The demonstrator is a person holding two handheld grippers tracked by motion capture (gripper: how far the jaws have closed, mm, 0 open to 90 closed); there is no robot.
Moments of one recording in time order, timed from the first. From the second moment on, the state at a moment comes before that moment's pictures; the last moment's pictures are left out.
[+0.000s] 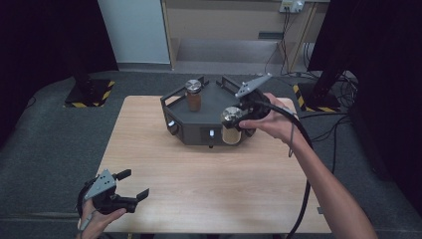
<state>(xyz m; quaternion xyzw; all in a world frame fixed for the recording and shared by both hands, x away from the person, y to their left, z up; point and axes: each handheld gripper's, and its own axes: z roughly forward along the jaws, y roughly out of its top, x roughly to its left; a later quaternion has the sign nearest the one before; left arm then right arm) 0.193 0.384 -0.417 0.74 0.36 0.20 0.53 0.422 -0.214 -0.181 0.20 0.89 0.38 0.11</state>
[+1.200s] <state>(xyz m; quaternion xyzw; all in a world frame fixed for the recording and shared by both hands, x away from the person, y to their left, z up) 0.195 0.385 -0.417 0.74 0.36 0.19 0.53 0.521 -0.205 -0.225 0.39 0.84 0.34 0.18</state>
